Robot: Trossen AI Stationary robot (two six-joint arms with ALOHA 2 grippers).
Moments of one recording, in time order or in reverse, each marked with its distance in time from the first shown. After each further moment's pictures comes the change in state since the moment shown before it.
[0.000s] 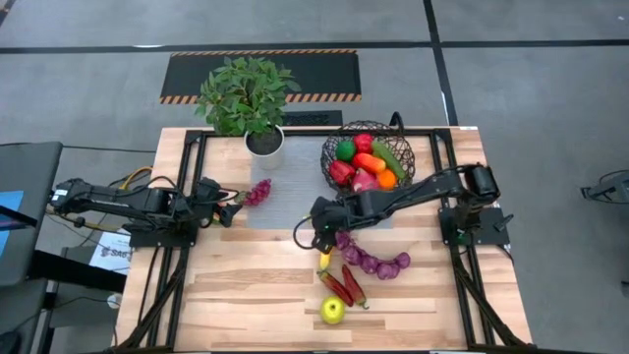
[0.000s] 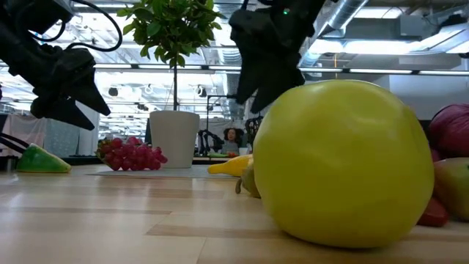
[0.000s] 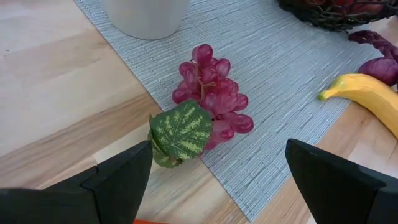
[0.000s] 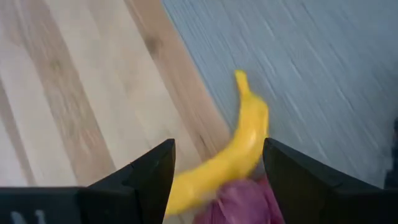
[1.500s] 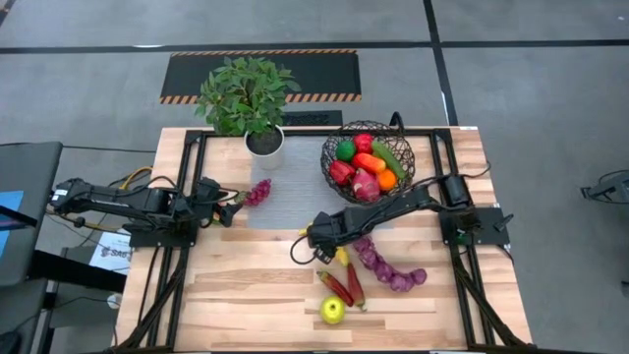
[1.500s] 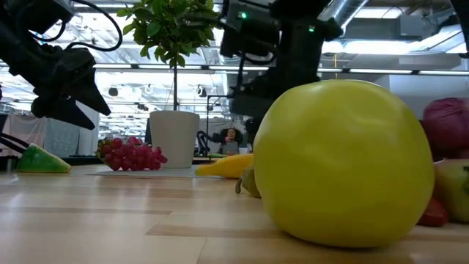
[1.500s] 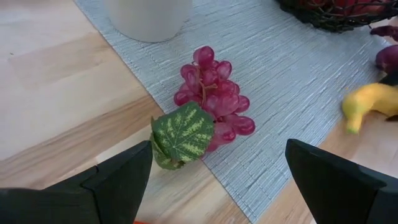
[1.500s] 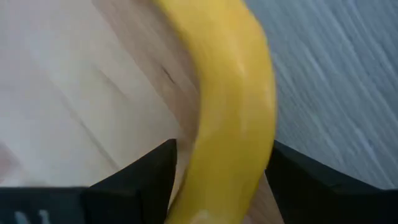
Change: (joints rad) left arm 0.000 0.002 0.000 0.001 -0.010 0.007; right arm 0.037 0.213 0.002 -0.118 -0.005 0.181
